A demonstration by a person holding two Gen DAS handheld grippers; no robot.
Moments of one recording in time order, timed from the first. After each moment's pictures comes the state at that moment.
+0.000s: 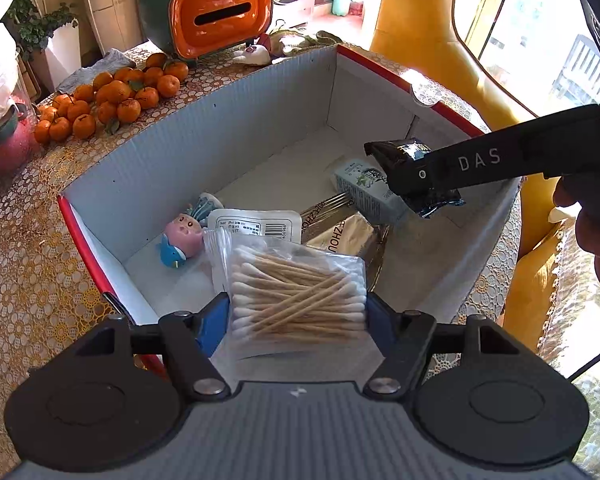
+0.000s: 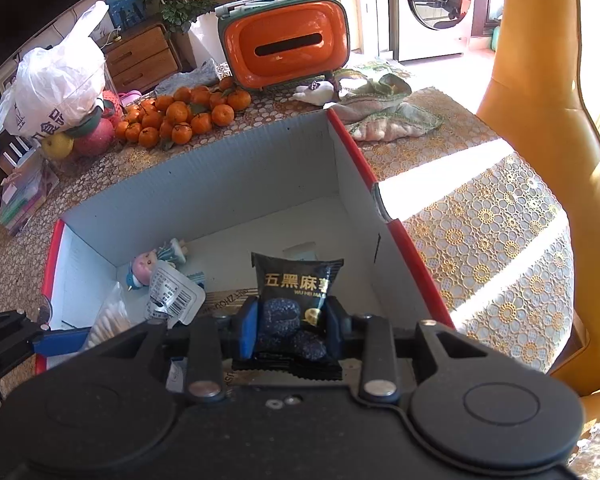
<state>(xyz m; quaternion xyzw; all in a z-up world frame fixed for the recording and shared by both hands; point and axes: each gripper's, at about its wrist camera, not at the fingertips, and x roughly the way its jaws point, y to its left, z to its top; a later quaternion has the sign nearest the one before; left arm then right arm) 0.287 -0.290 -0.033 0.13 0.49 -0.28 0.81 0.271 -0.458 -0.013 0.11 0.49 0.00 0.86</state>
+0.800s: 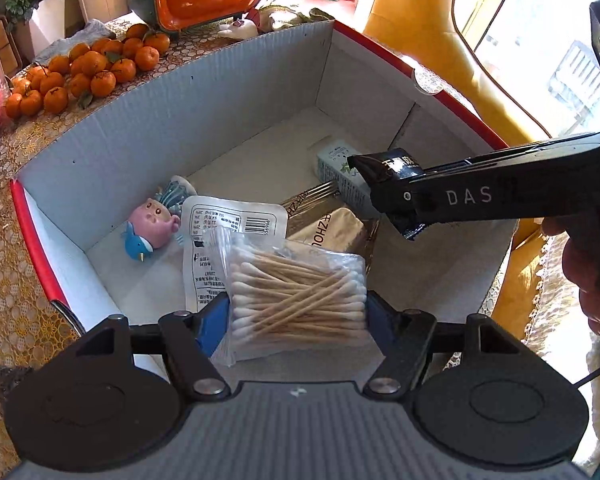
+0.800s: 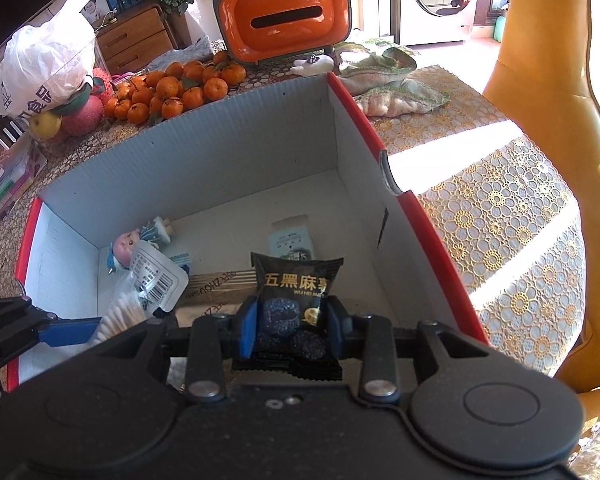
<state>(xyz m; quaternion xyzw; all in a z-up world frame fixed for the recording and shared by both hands) 0.302 -0.301 -0.052 0.10 0.52 -0.30 0.79 0.278 -0.456 -0.034 0.10 0.51 0.00 0.85</state>
